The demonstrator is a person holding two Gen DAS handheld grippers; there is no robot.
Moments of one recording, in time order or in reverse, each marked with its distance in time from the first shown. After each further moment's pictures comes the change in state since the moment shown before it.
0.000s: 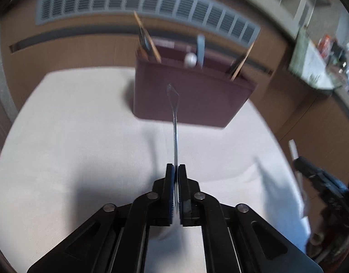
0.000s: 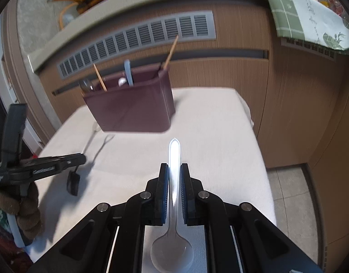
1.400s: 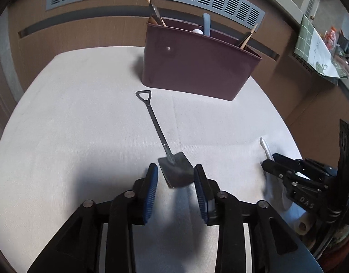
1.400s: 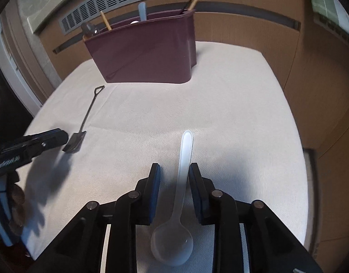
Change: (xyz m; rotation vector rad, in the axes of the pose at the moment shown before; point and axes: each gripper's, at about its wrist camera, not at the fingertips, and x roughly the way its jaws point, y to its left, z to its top) left arm 0.008 -0.002 -0.037 -0.008 0.081 0.078; right arm 0.058 0.025 -0.022 -0.109 0.262 0.008
